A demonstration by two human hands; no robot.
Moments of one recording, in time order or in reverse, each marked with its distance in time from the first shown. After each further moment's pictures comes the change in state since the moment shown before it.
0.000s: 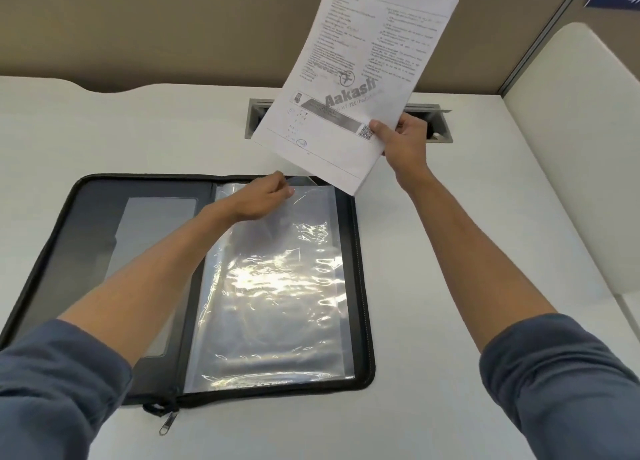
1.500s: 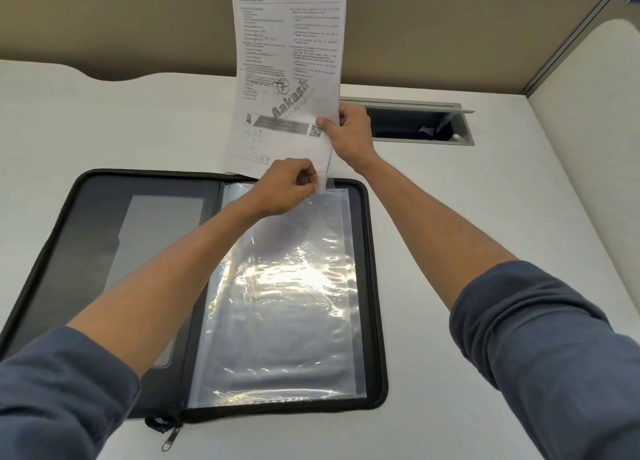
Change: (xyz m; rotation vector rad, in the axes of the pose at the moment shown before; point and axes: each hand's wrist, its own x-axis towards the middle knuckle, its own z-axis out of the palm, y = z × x) left_hand 0.010 0.026 -0.003 -0.107 0.184 0.143; right_hand 0.031 0.021 0.107 -0.238 -0.198 -0.111
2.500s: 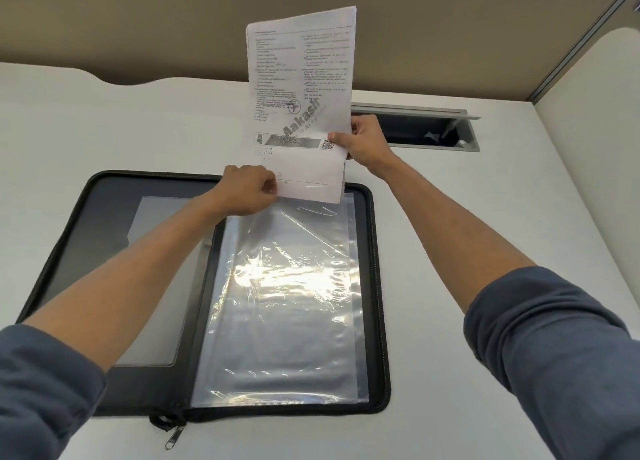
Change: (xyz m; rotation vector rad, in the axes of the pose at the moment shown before) left_hand -0.009 -0.052 -0.044 0.500 -0.093 -0.126; right_hand 0.009 0.013 -0.021 0.077 -0.223 0.115
